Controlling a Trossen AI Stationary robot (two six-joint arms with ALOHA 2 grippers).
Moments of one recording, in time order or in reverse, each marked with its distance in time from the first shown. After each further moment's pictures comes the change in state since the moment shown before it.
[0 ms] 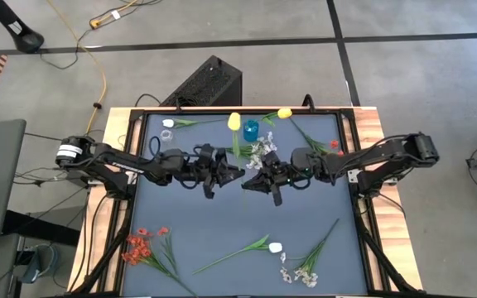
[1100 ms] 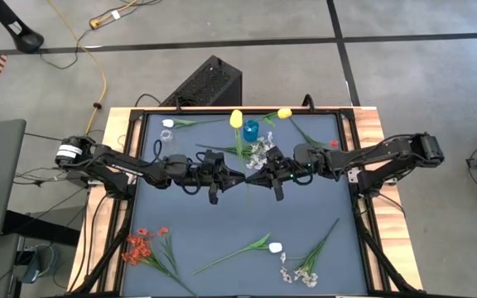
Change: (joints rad) left arm -0.048 0.000 -0.001 -0.123 -0.106 0.066; right arm -0.033 -0.050 0.000 -0.102 0.024 -0.001
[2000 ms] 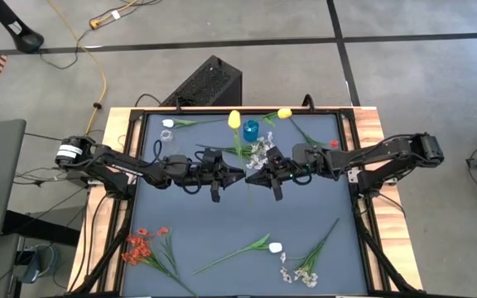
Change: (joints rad) left arm 0.000 0.000 0.000 0.003 -0.078 0.019; right arm 0.000 0.000 0.000 -0.042 0.004 -0.003
